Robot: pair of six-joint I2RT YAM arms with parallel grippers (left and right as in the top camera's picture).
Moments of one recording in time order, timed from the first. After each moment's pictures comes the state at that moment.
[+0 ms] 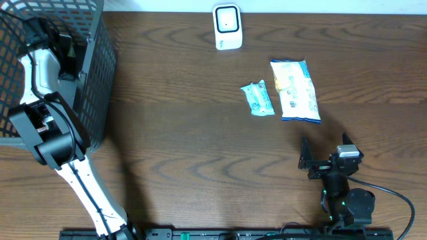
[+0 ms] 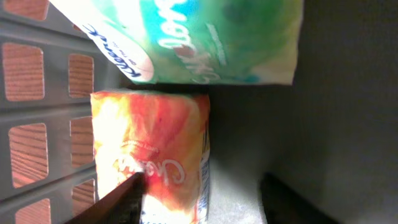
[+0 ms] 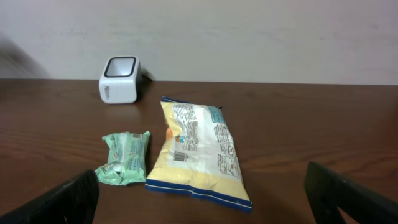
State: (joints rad) left arm 0.42 2.38 2.00 -0.74 -0.20 0.49; right arm 0.01 0.01 0.01 -0.07 -0.08 0.01
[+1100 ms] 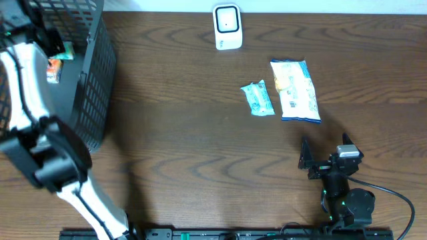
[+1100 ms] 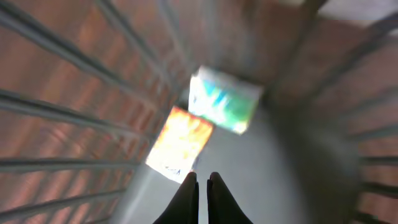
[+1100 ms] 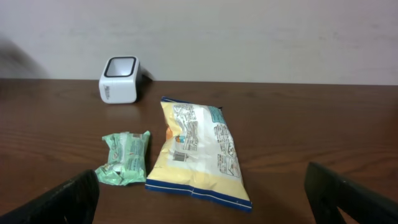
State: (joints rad) left arm 0.39 2.07 1.99 -0.79 -0.12 0.04; right arm 0.01 0.01 0.01 -0.07 -0.08 0.01
